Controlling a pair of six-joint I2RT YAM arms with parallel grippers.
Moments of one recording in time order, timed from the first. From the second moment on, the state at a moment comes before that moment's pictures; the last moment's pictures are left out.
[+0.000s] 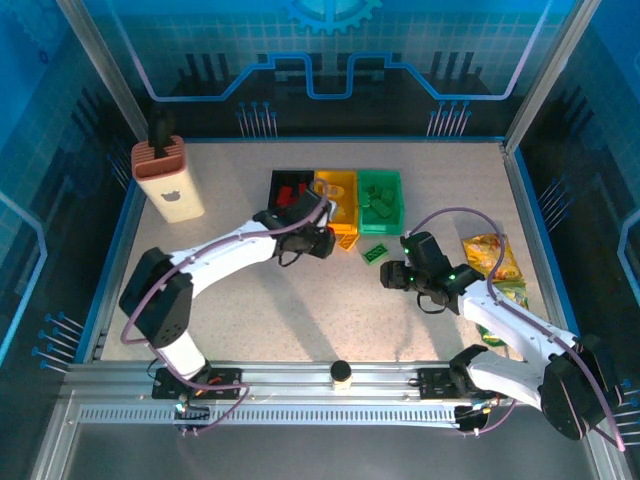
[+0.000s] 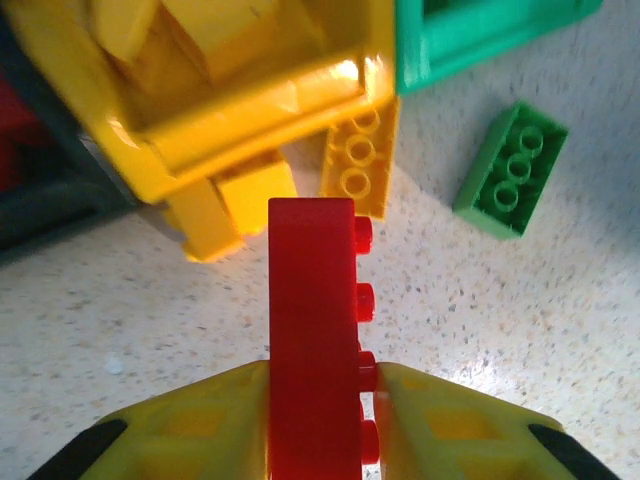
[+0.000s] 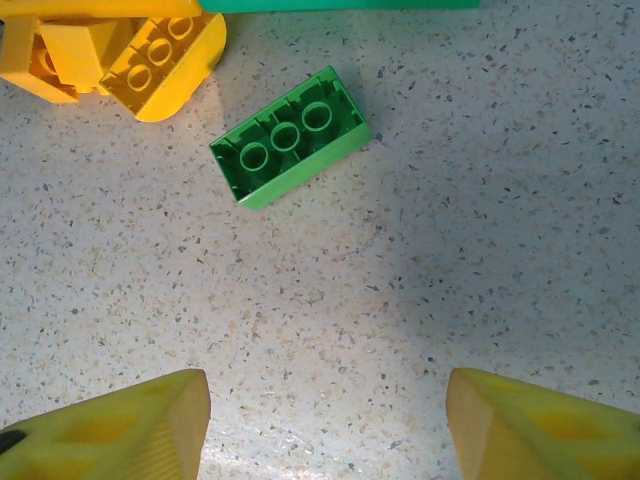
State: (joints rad) left arm -0.65 1.66 1.24 -0.55 -0.02 -0.34; right arm 0.52 1.07 0.62 -0.49 0.07 0.49
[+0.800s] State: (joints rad) left arm -0.33 1.84 1.47 -0.59 -0.02 -0.40; right arm 0.52 1.03 0.62 -0.51 0.07 0.49
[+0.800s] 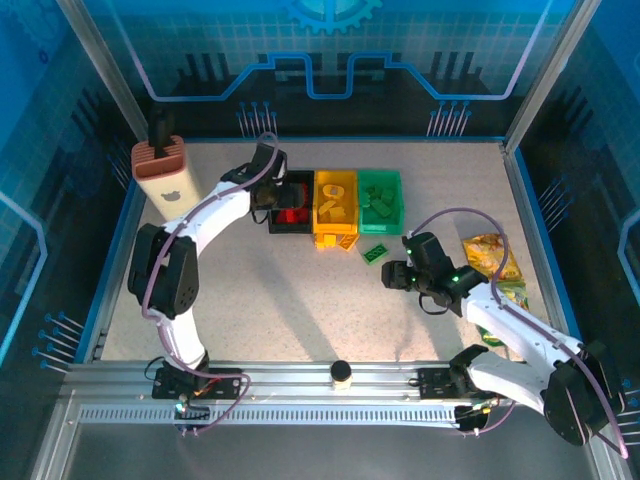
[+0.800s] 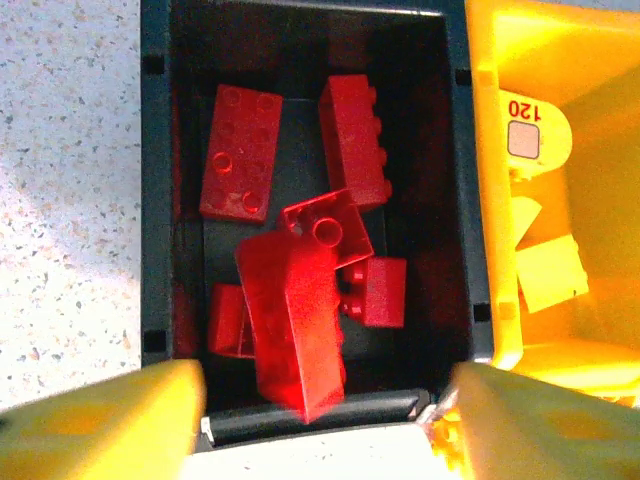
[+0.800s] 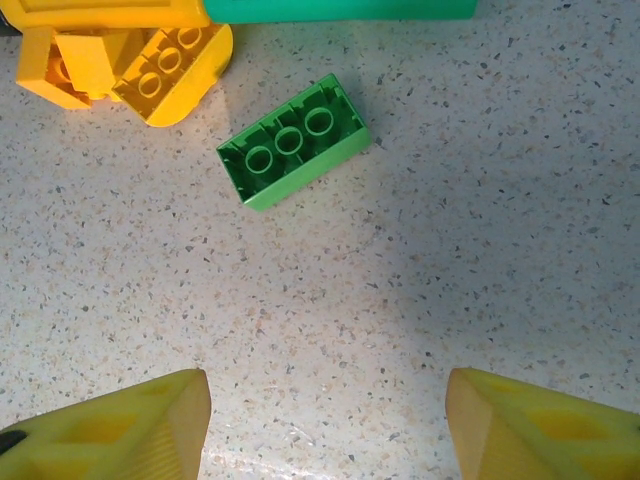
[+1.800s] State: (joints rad) left arm -0.47 1.19 0.76 -0.43 0.00 -0.54; right arm 0.52 1.59 1.03 -0.58 0.12 0.52
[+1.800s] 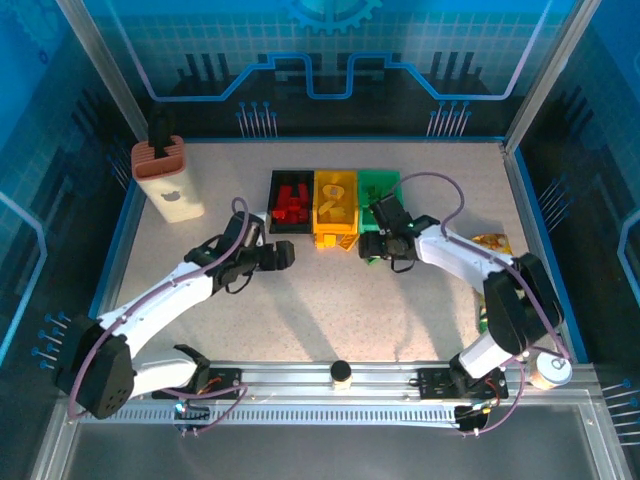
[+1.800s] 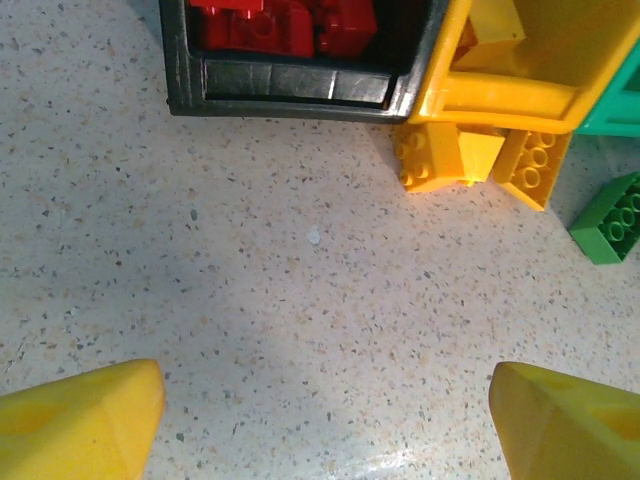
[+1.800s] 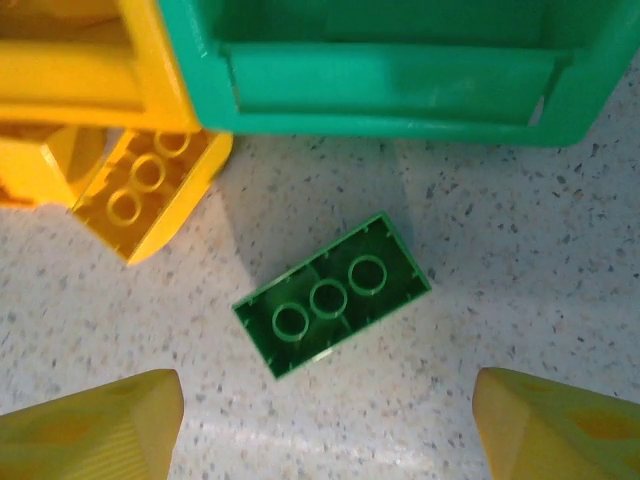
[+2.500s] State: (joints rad) left arm -0.51 1.10 0.65 -0.43 -0.04 -0.57; right arm 0.53 1.86 1.15 -0.61 0.19 0.69
